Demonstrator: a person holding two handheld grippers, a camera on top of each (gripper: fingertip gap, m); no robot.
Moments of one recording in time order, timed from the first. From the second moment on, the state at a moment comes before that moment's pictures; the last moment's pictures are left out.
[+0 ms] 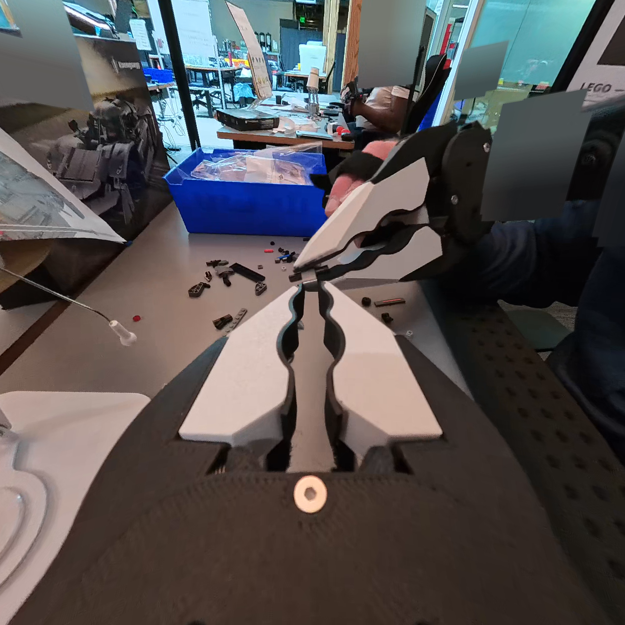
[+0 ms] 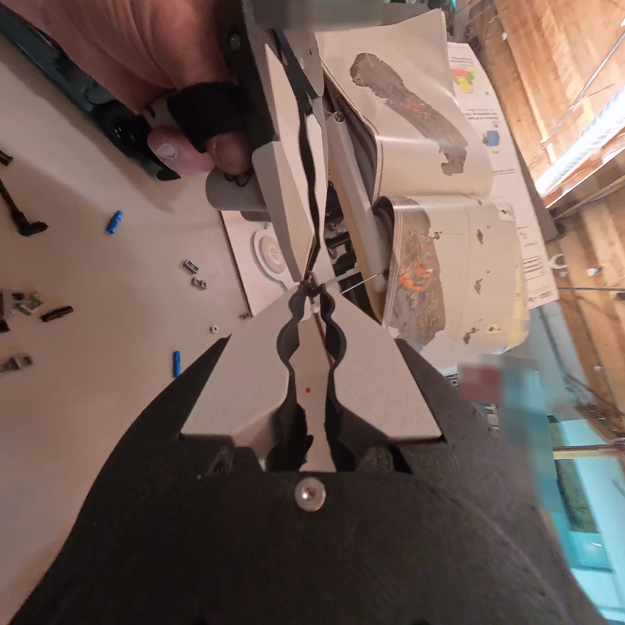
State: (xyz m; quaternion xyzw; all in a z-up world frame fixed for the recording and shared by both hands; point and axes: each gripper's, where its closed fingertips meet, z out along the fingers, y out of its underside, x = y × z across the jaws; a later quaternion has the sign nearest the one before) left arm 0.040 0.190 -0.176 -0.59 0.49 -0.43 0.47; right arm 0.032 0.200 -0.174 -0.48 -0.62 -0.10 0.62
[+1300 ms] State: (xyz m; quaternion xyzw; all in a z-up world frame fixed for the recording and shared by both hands) left arm 0.041 0.180 -0.168 -0.52 0.54 -0.36 0.55; right arm 0.034 0.186 -0.176 -0.57 -0.55 0.27 0.55
